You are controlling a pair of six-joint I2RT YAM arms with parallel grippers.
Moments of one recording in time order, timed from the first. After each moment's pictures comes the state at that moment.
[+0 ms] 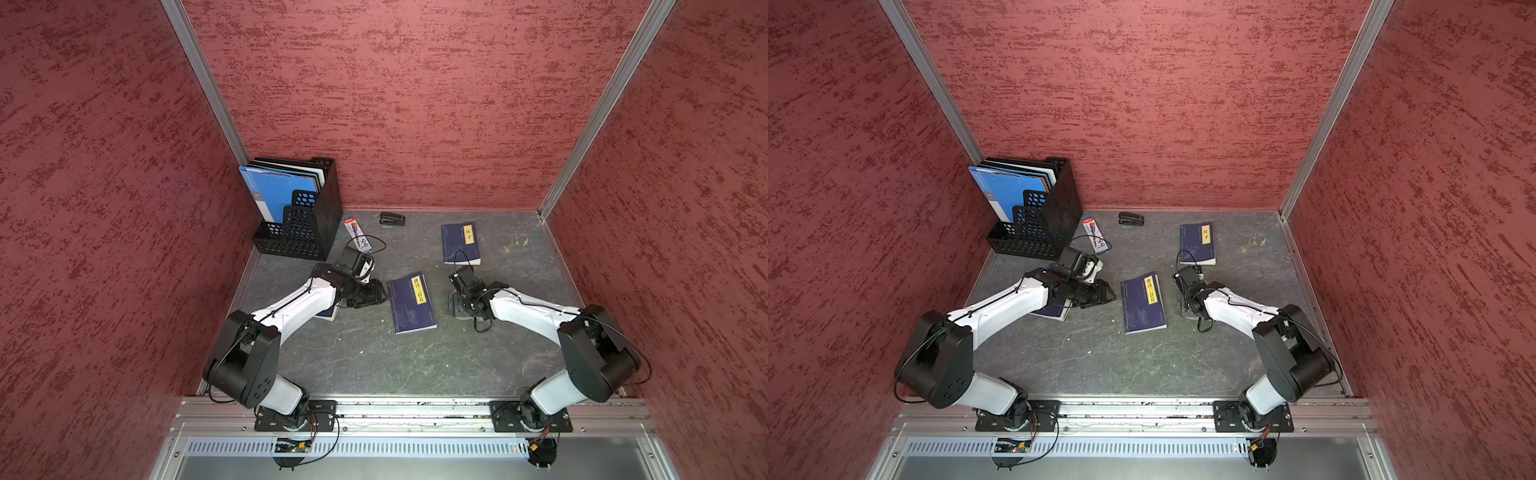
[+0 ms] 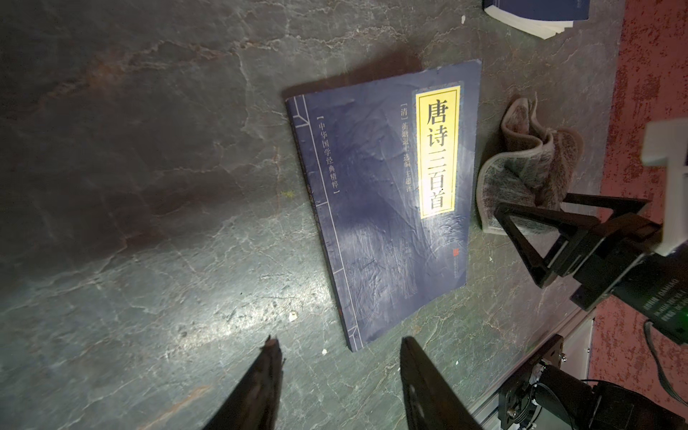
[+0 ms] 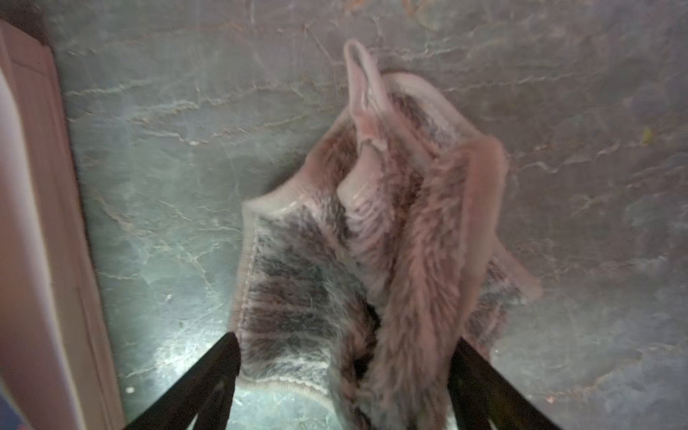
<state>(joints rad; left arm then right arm) -0.44 1.50 0.96 -0.52 0.36 -0.52 0.52 1.57 0.84 -0.49 0.27 0.50</state>
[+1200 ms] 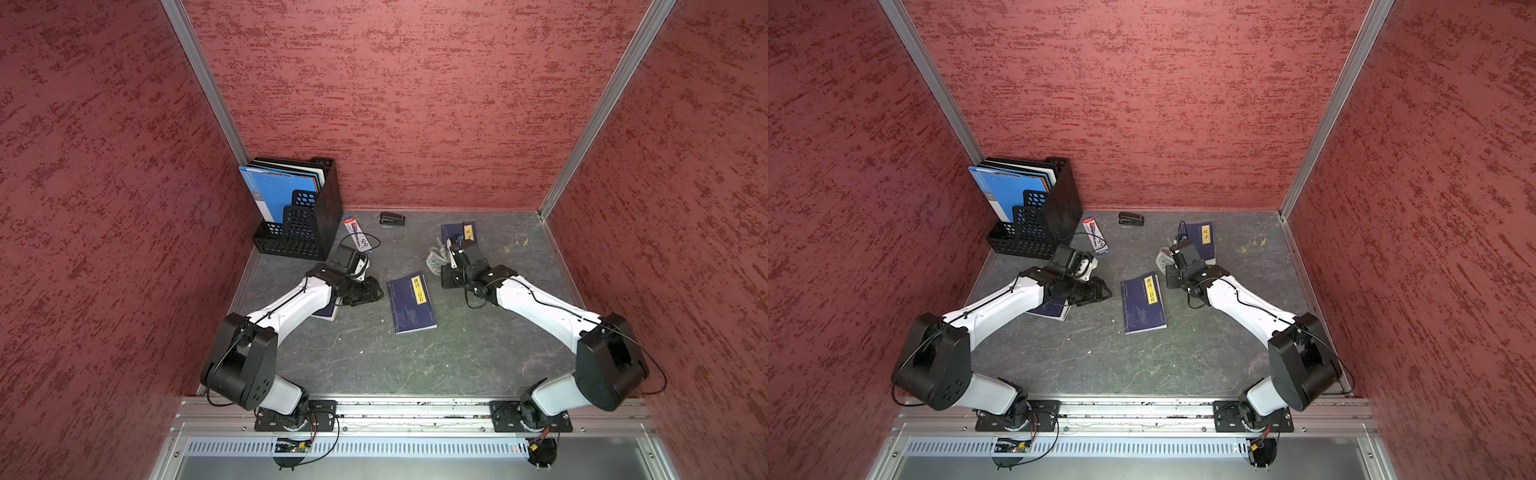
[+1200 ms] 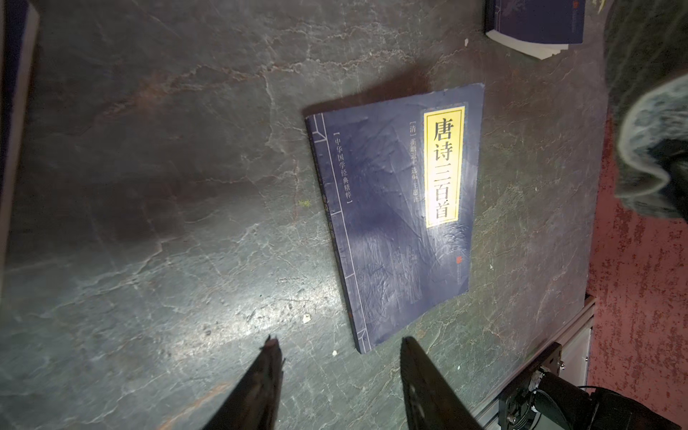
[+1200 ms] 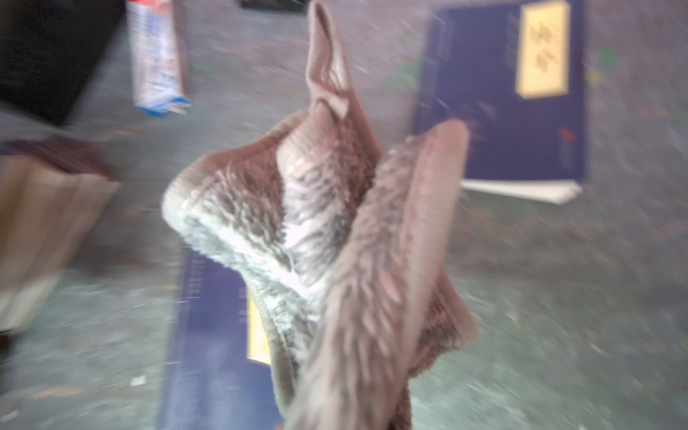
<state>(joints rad) -0.39 1.46 0.96 -0.54 0.37 -0.50 0.59 1.51 1.10 -0.39 0.09 0.37</state>
